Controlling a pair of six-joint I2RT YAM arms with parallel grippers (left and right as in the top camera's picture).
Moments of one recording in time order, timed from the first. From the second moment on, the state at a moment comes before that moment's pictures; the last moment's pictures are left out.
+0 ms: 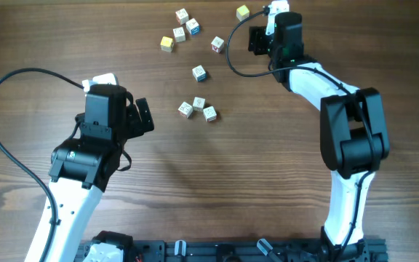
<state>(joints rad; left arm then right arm) -0.22 1.09 1.00 -0.78 -0.26 -0.38 0.22 2.23 1.48 0.25 0.00 0.08</state>
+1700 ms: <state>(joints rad) -0.22 1.09 1.00 -0.78 -0.26 -0.38 0.36 1.72 1.47 -0.69 -0.39 0.24</state>
